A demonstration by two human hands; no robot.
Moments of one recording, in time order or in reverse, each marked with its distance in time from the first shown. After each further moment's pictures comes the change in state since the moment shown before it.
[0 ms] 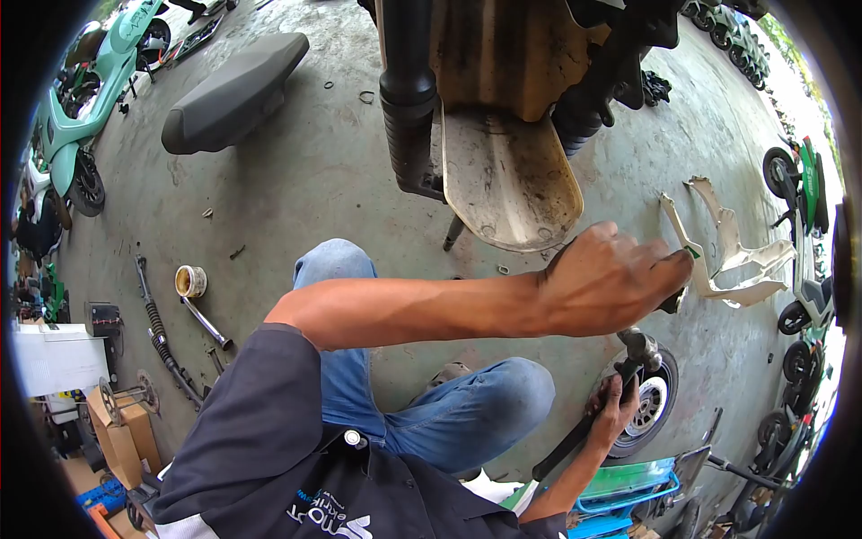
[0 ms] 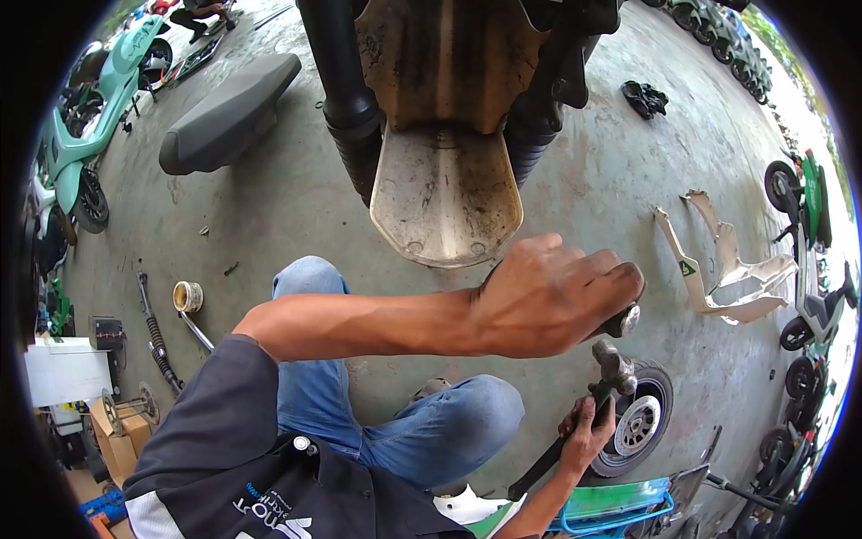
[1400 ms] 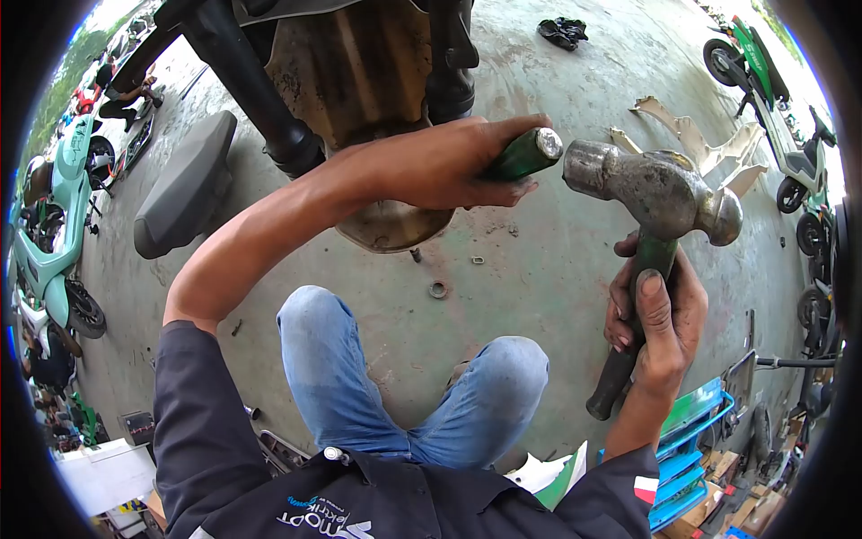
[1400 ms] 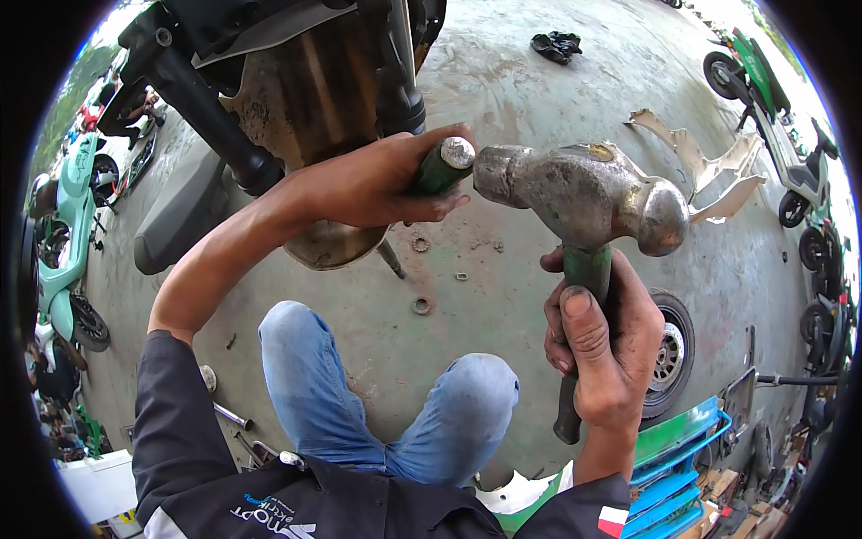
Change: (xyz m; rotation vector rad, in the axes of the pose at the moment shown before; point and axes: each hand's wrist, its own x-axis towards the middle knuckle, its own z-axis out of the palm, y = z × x) left_hand 0.060 -0.078 -0.056 -0.526 -0.879 -0.160; right_hand 0.000 -0.190 0.060 0.153 -0.266 -0.294
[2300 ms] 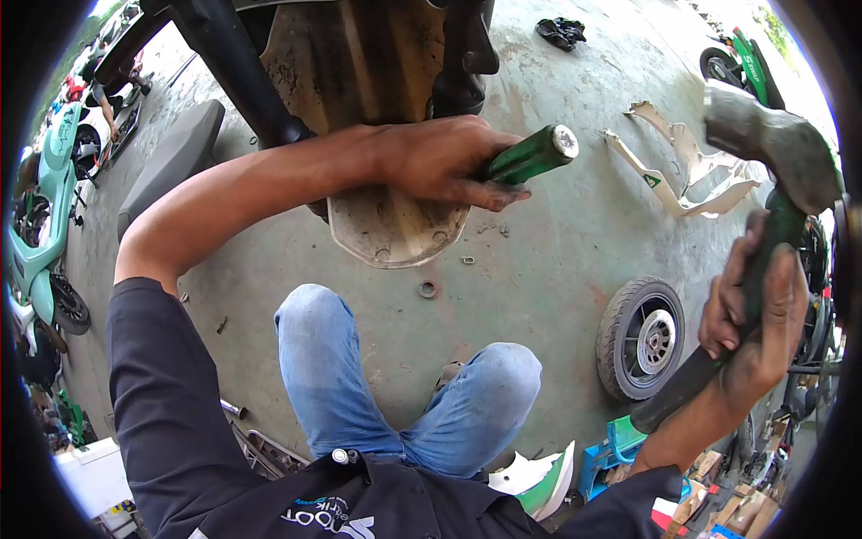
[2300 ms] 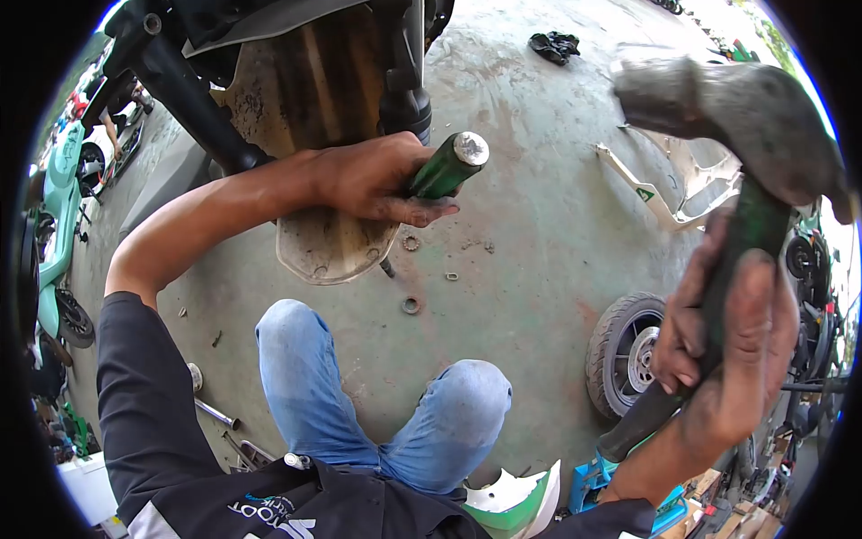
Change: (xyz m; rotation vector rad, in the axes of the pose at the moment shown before) left_hand 0.000 -0.037 -0.020 -0.064 -0.173 0.217; right_hand 0.024 -0.069 -0.005 -0.221 0.212 -0.120
